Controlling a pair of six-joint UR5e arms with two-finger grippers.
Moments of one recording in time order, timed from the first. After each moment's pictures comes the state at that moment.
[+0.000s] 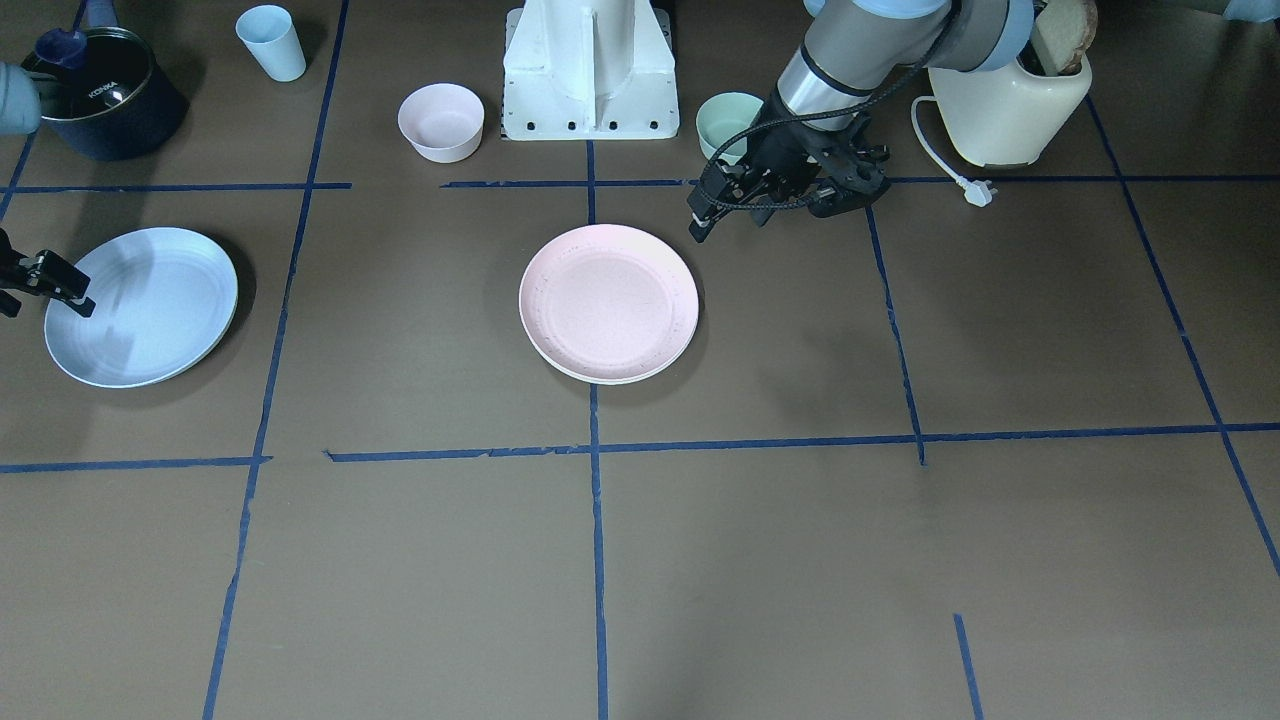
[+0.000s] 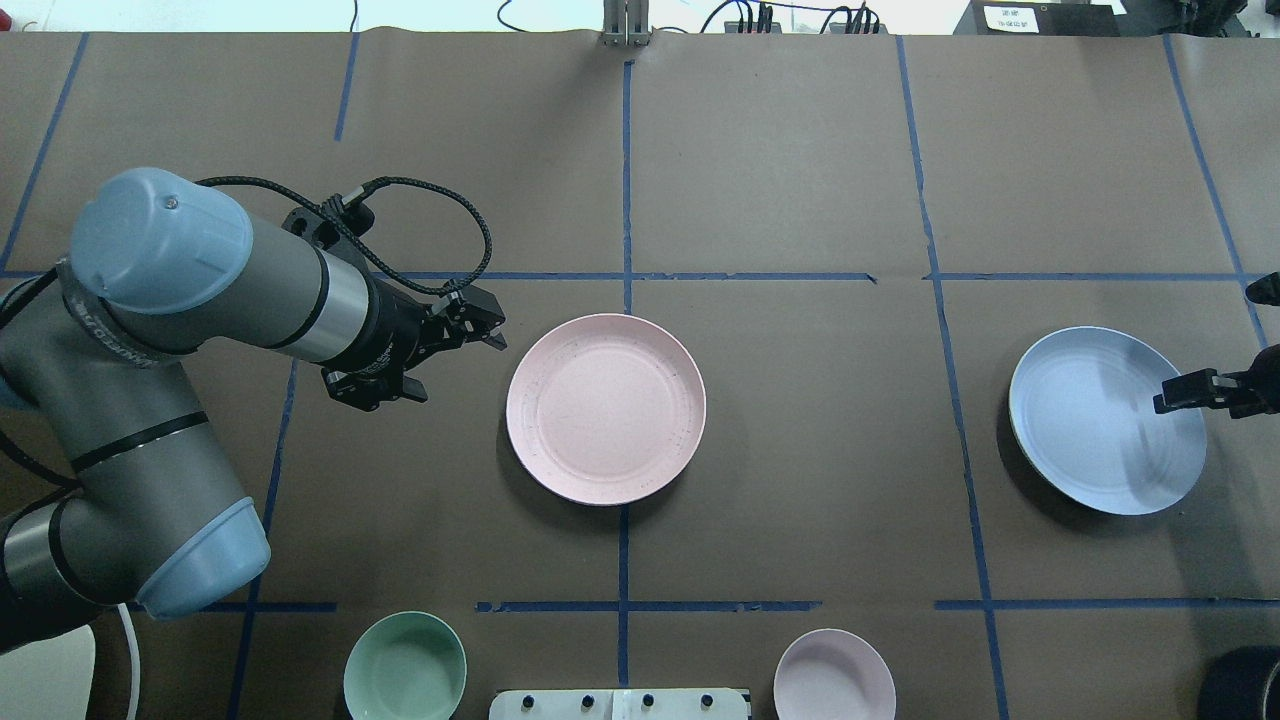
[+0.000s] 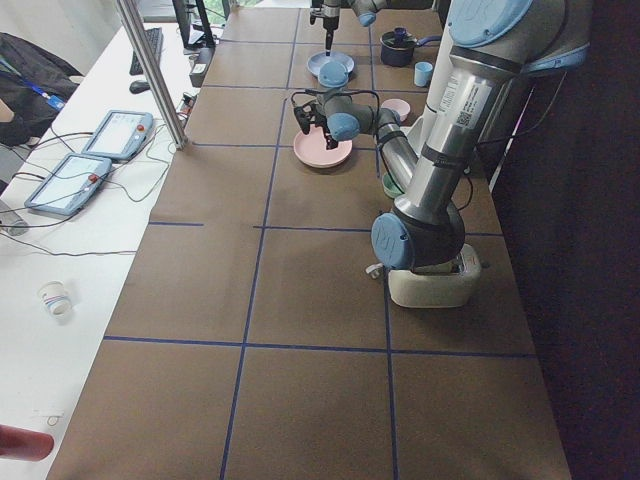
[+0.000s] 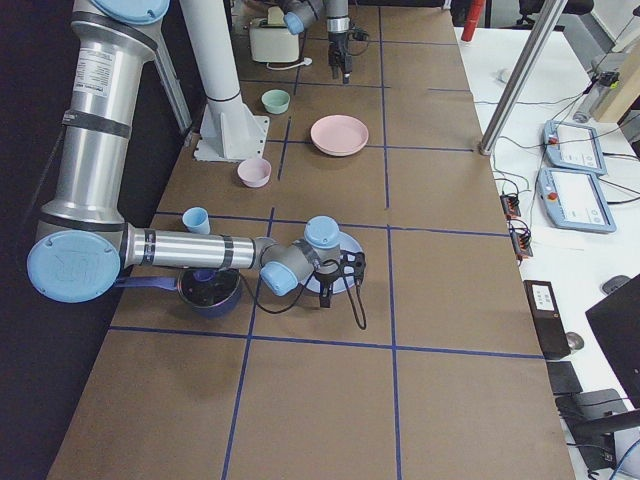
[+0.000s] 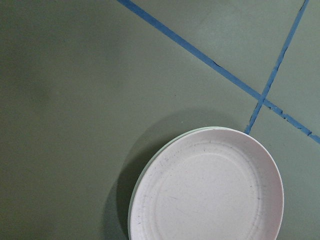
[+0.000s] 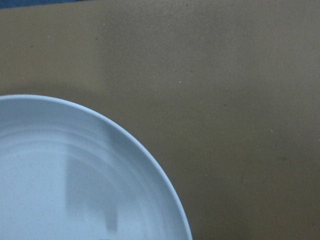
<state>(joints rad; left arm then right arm) -0.63 -1.99 -1.98 -1.83 -2.01 -1.75 1.01 -1.79 1.62 -0.83 2.18 0.85</state>
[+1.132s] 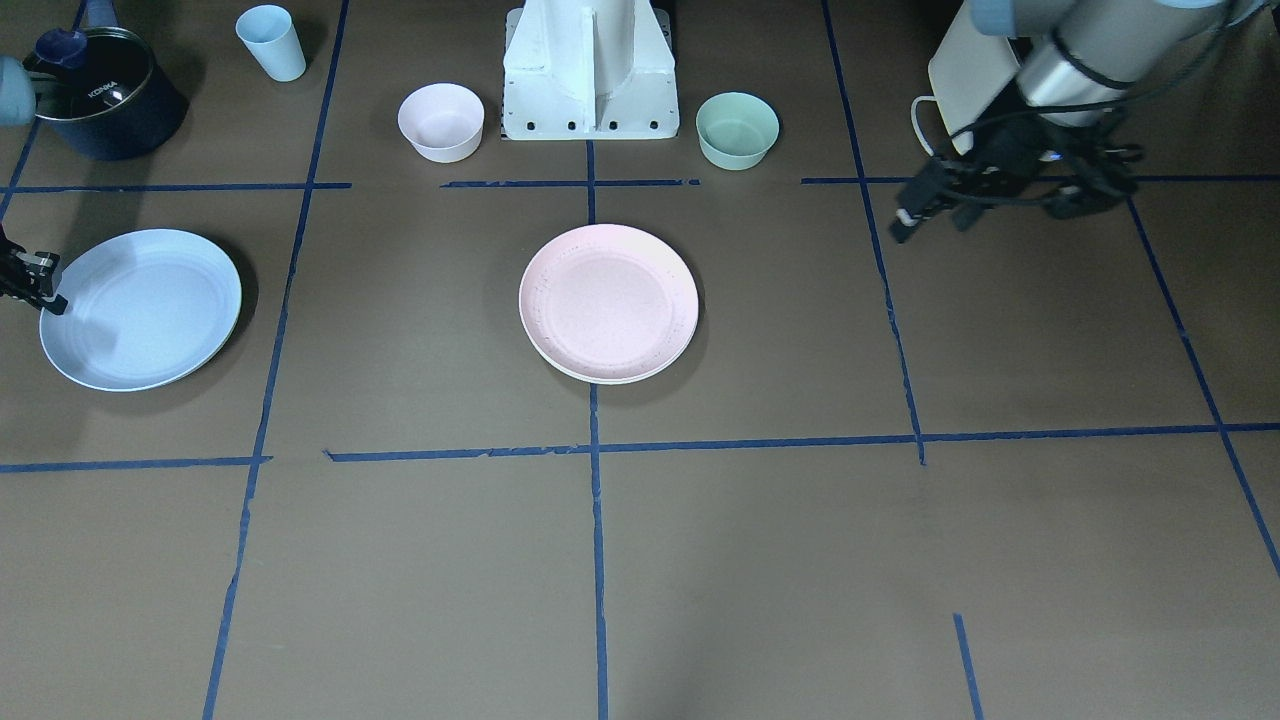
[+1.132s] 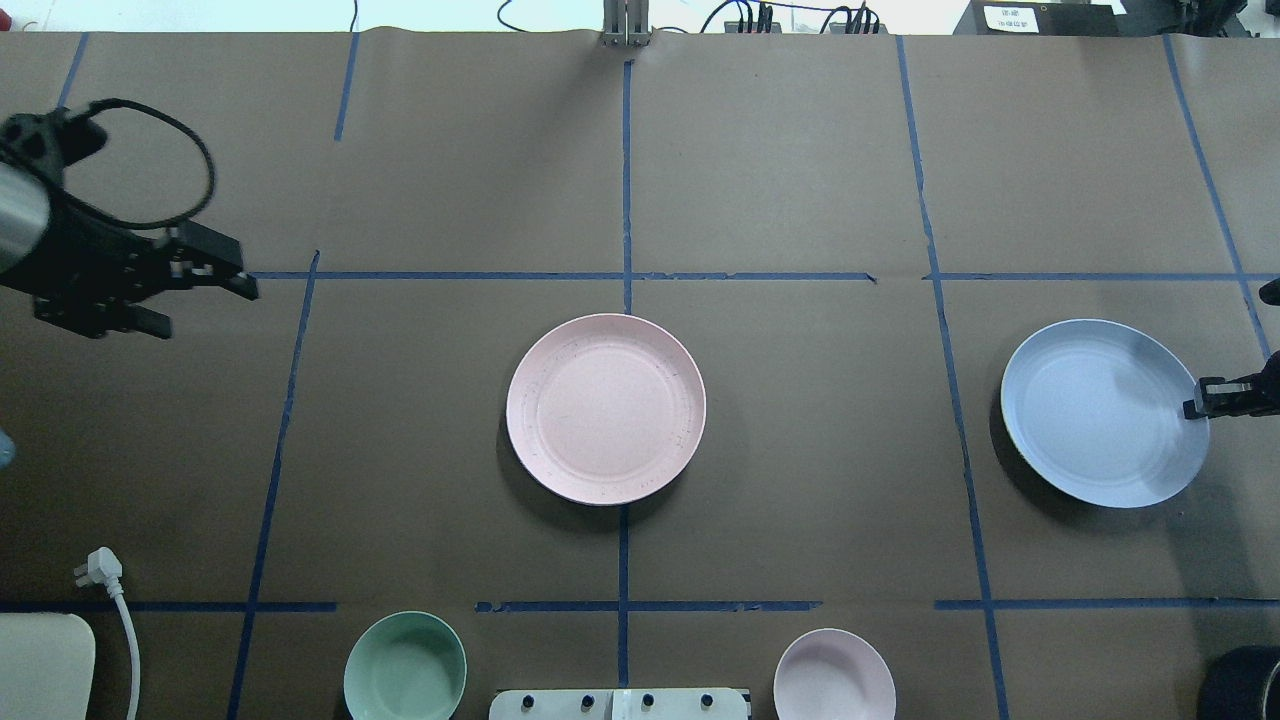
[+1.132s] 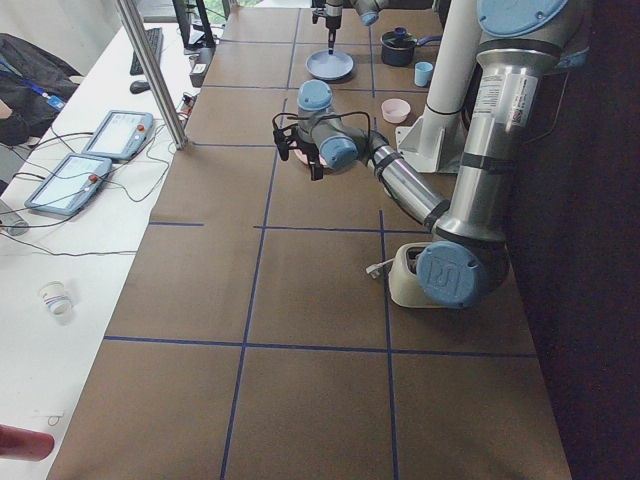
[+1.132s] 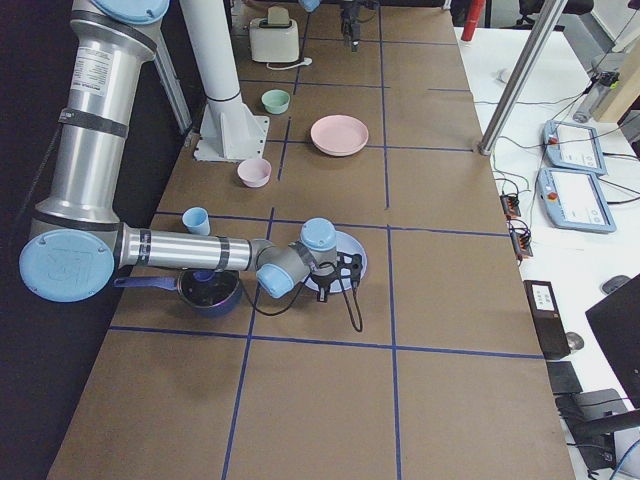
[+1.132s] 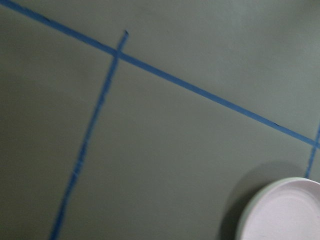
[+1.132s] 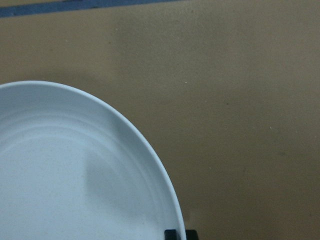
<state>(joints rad) -0.99 -1.65 -2.06 -1.83 -2.26 -1.25 1.02 -1.81 1.66 -0.80 2.19 0.85</state>
